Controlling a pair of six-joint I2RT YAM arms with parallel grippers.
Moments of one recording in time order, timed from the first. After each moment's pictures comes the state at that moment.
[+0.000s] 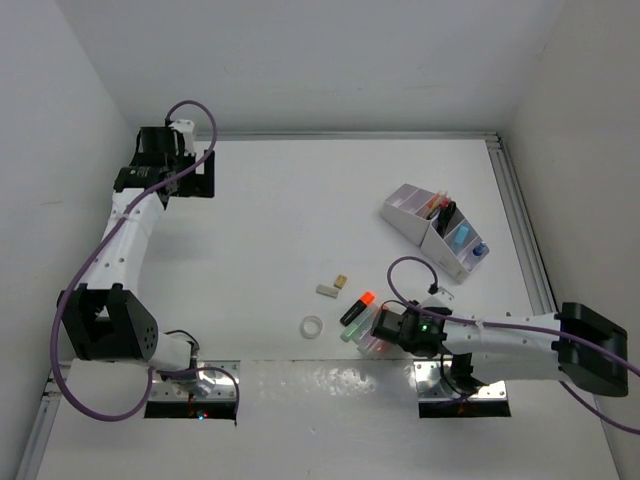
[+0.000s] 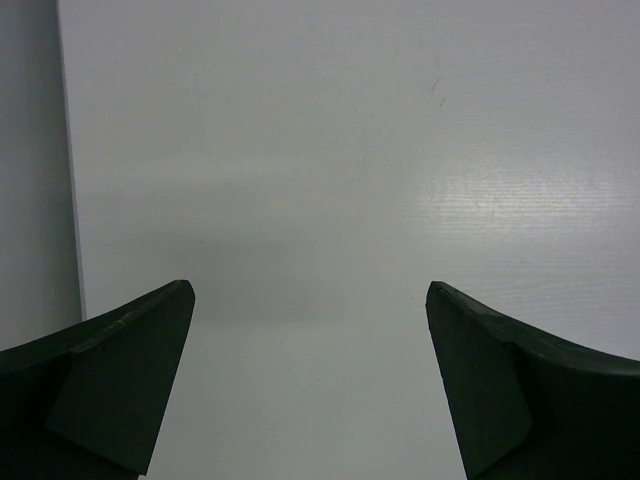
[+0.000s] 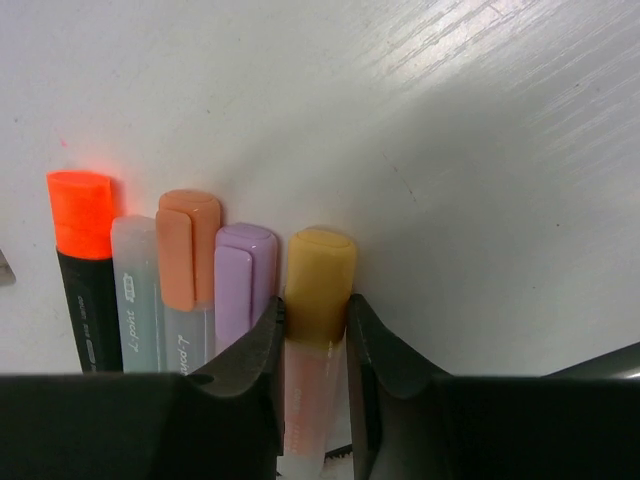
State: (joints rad) left arm 0.03 1.42 1.37 -0.70 -0.05 0.08; right arm 1.20 1.11 0.35 -0.70 0.56 1.86
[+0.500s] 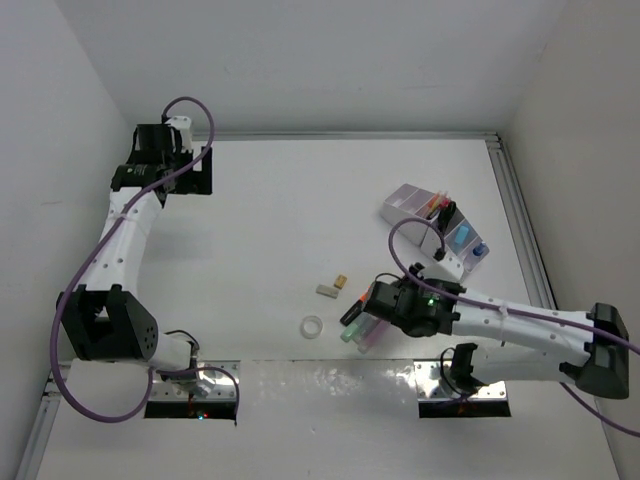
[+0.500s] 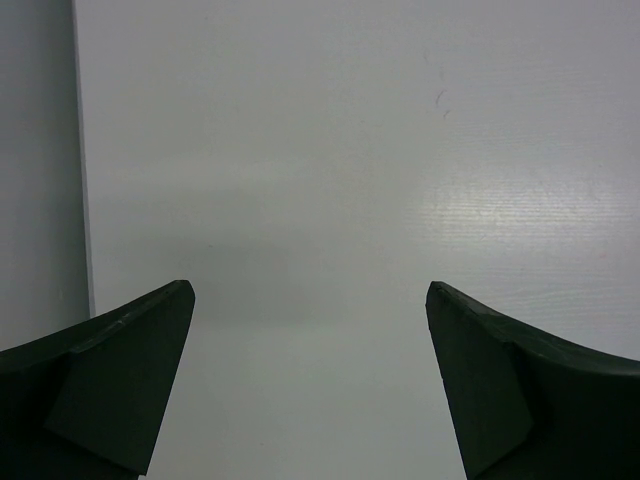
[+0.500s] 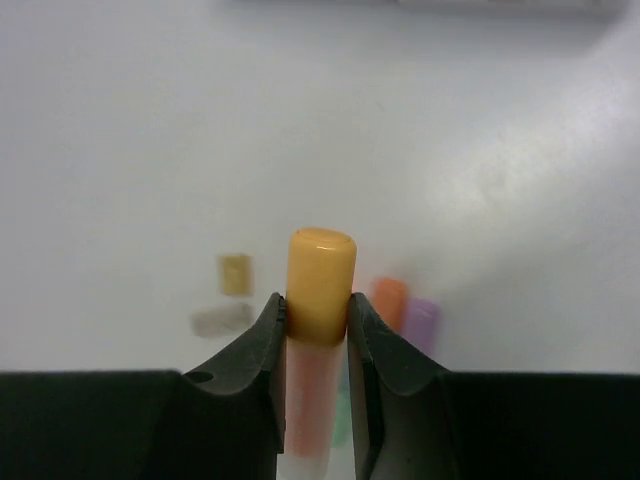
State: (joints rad) left arm 0.05 1.42 1.39 -0.71 -0.05 0.09; right arm 1.17 1.08 0.72 -1.05 0.85 1.85
